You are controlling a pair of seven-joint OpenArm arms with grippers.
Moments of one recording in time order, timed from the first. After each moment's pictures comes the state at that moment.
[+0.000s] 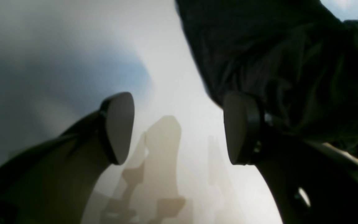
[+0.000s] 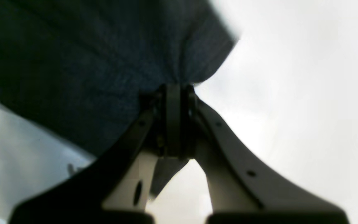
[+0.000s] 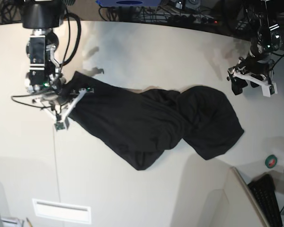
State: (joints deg) left arm 21.6 -17.2 -20.9 85.2 -31.2 -7.4 24.2; right arm -3.9 -0.2 6.3 82.4 -2.8 15.6 -44.1
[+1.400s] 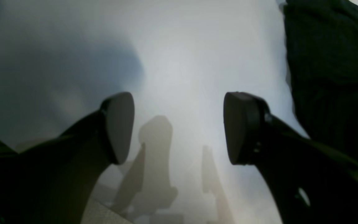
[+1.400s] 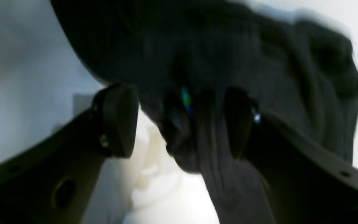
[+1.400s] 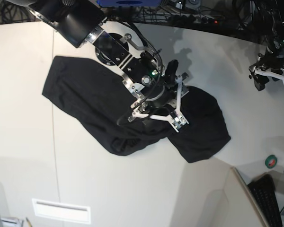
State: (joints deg) left arm 23.2 -18.1 -30.8 85.3 -31.2 -7.4 24.5; right arm 8.5 -5.3 -46.8 77.4 -2.0 -8.0 -46.5
